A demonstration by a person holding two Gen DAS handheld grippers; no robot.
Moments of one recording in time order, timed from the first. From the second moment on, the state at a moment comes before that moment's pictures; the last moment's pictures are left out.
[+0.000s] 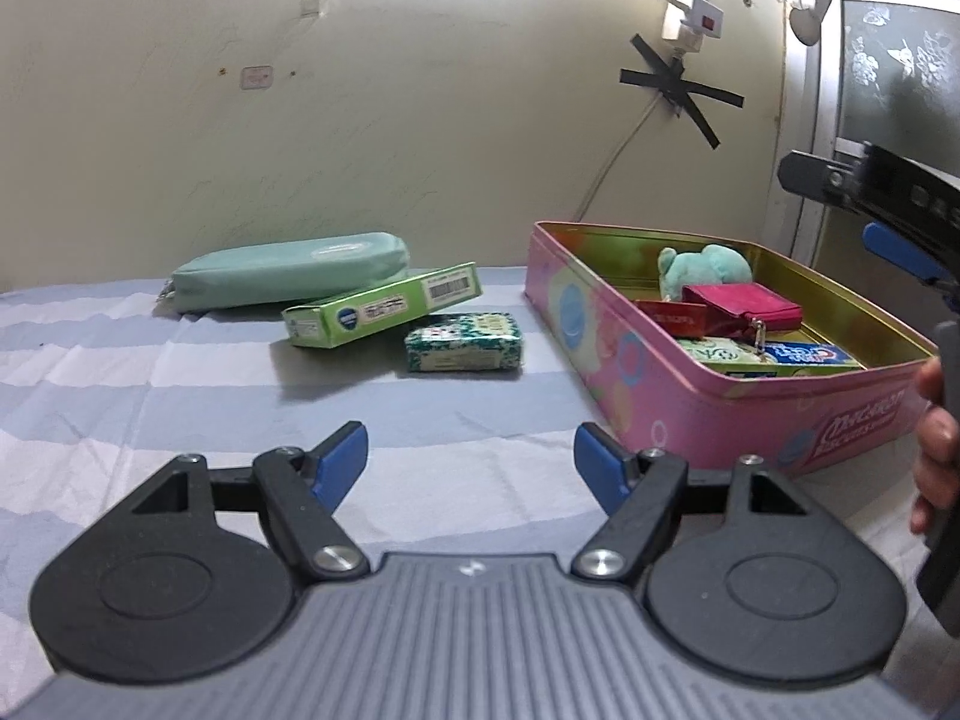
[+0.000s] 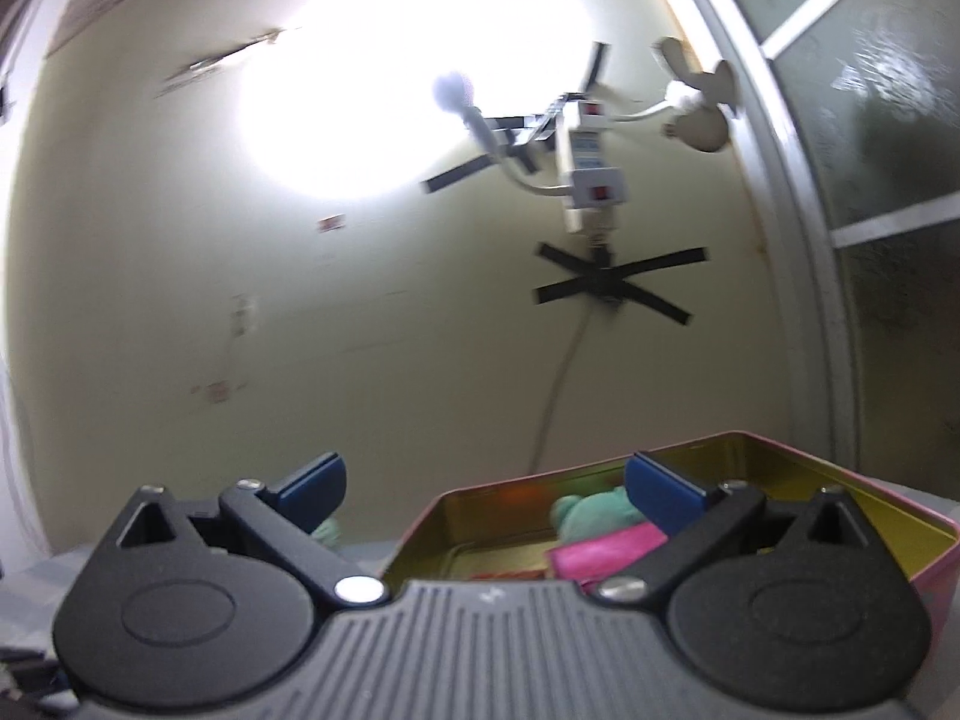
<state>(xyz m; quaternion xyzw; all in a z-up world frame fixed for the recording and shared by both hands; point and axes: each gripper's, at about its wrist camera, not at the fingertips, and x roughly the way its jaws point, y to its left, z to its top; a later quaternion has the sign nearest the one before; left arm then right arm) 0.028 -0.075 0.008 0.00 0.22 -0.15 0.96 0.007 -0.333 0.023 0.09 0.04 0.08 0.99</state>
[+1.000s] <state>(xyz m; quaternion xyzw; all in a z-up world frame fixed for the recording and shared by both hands) 0.048 0.069 0.012 -0.14 0.21 -0.04 0.97 0.103 -0.124 0.021 -0.02 0.20 0.18 0.96</state>
